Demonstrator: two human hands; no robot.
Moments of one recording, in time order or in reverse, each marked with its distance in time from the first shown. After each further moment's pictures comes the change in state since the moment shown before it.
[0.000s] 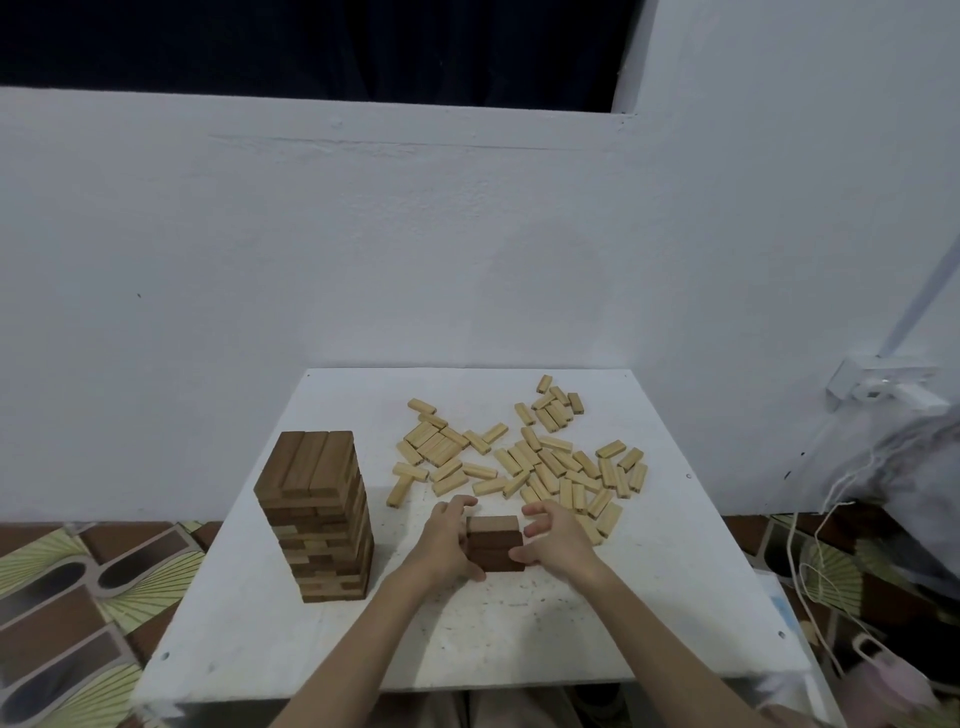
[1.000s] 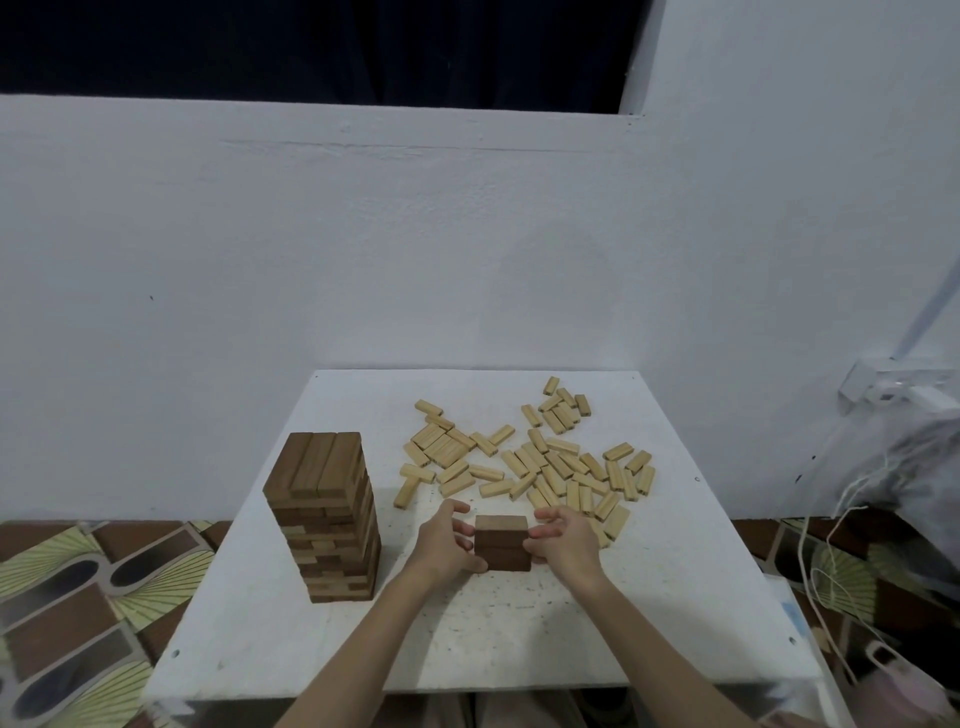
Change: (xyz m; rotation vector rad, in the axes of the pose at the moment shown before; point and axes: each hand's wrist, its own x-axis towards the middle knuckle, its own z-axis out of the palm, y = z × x) left_hand -0.006 -0.001 -0.005 -0.280 0.042 -0.145; right_hand 0.008 0.013 0.013 0.177 0.190 -0.026
